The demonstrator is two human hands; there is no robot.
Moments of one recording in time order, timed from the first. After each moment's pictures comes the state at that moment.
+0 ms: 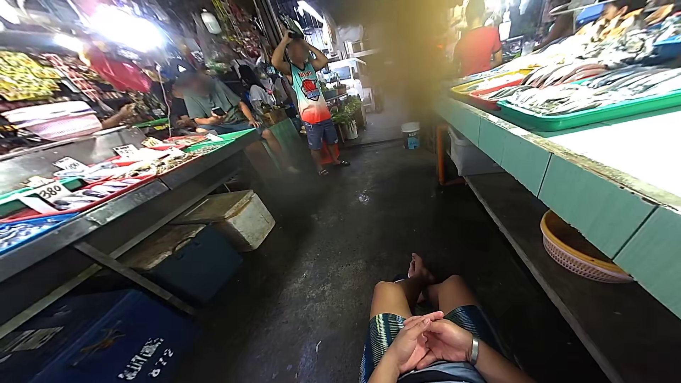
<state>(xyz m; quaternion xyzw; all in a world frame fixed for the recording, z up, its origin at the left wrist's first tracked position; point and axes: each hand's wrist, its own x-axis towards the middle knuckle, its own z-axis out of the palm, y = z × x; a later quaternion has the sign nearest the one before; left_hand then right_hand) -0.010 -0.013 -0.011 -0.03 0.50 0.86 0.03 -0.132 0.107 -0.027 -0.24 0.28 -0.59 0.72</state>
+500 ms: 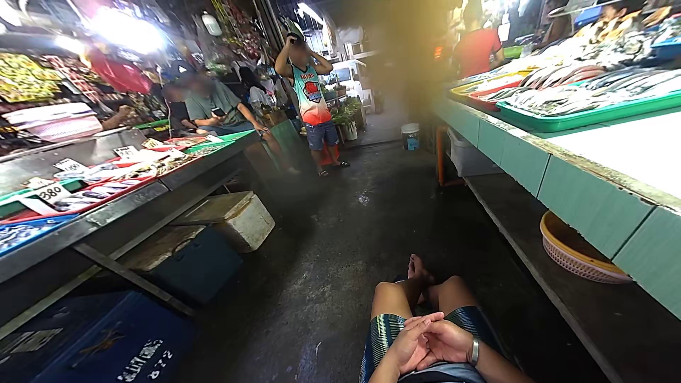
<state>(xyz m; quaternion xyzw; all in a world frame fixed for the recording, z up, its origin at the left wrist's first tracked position) -0.010 -0.013 -0.011 -0.02 0.51 0.86 0.03 -0.132 0.108 -0.024 -0.24 0.29 -0.58 0.72</state>
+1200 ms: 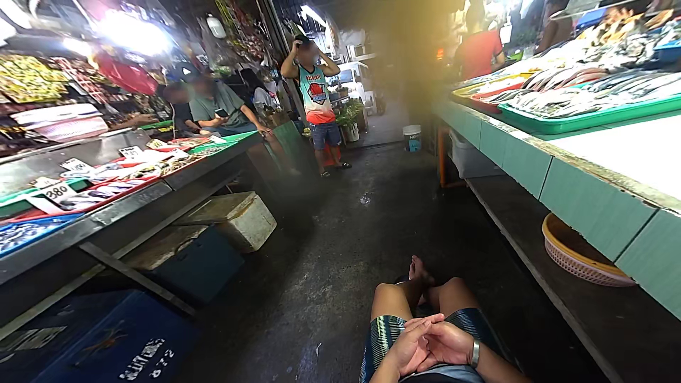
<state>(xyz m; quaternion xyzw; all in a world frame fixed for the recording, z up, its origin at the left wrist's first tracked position) -0.009 -0.014 -0.011 -0.03 0.51 0.86 0.03 -0.132 0.106 -0.025 -0.24 0.29 -0.58 0.72</state>
